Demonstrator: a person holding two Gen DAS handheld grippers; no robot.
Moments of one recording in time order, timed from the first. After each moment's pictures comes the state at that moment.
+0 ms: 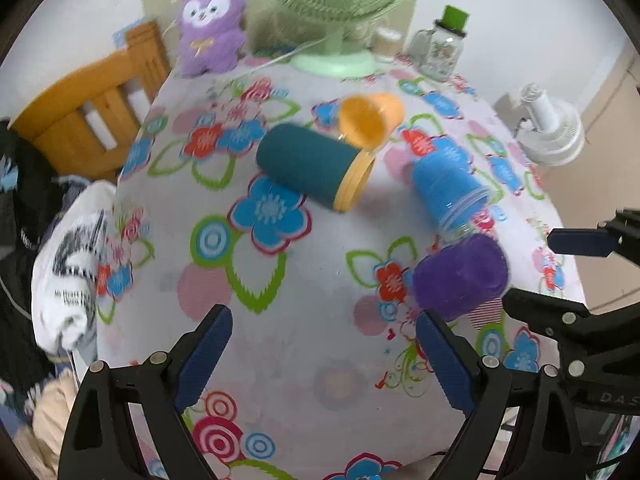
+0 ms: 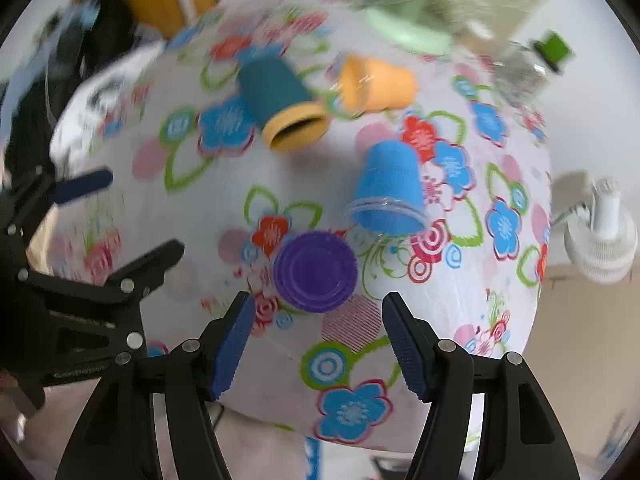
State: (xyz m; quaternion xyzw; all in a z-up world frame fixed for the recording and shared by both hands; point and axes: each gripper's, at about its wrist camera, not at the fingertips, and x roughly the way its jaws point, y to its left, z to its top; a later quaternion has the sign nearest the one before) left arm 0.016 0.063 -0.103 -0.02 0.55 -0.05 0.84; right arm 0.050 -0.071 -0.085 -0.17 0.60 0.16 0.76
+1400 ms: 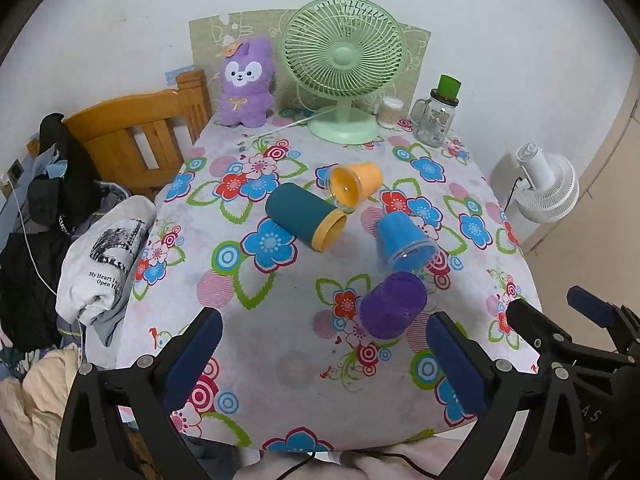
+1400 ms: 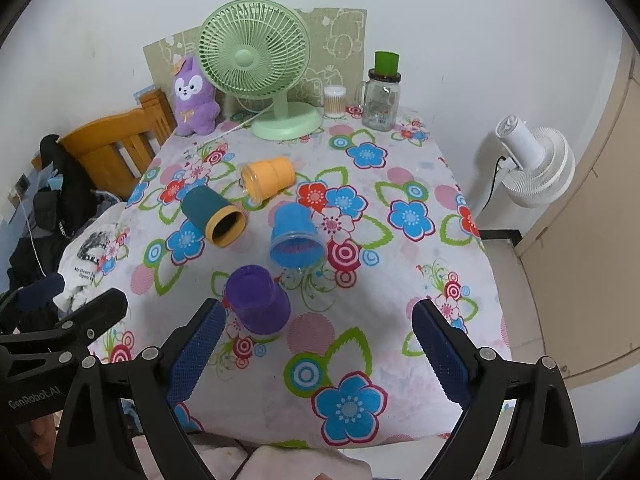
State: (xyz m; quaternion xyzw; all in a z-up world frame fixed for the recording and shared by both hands) left arm -0.040 0.016 -0.023 -0.06 0.47 0.03 0.88; right arm -0.020 -0.164 -0.026 -0.02 0.47 0.07 0.88
